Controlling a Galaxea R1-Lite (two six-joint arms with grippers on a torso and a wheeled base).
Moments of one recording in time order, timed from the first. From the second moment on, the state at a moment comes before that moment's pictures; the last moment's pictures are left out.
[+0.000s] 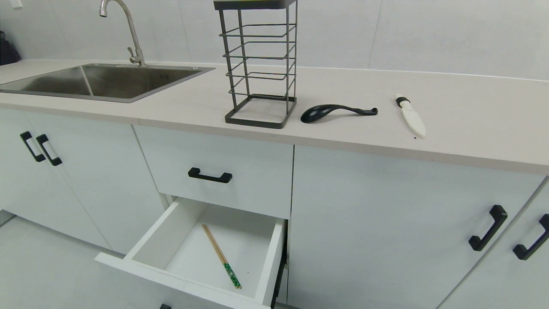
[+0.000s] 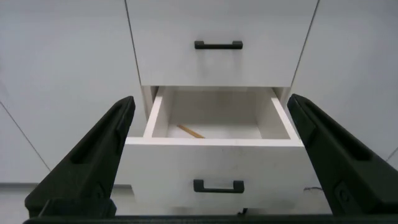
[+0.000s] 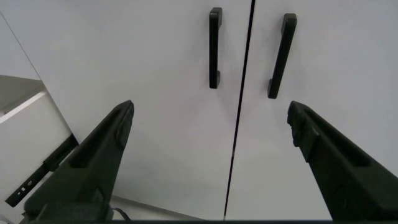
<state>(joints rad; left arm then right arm) 0.01 0.12 -0.28 0.13 -0.27 -0.02 0.00 0.01 0.00 0.01 0.02 0.01</state>
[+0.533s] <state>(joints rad) -0.01 0.61 -0.29 0.14 -0.27 -0.02 0.00 0.01 0.00 0.01 0.02 0.01</state>
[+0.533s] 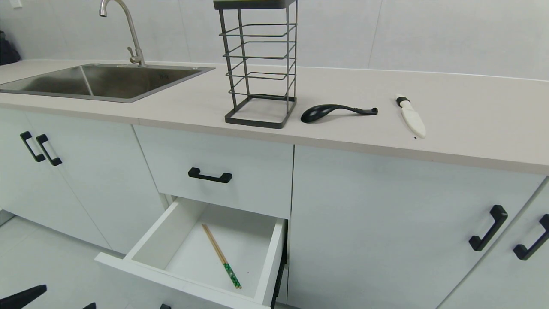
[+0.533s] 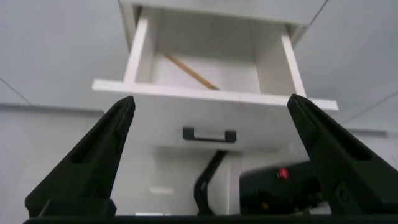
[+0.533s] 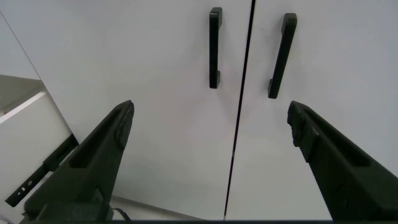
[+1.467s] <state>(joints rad) -0.21 1.32 -0.16 -0.20 -0.15 0.01 0.00 0.01 0.00 0.01 0.02 0.01</state>
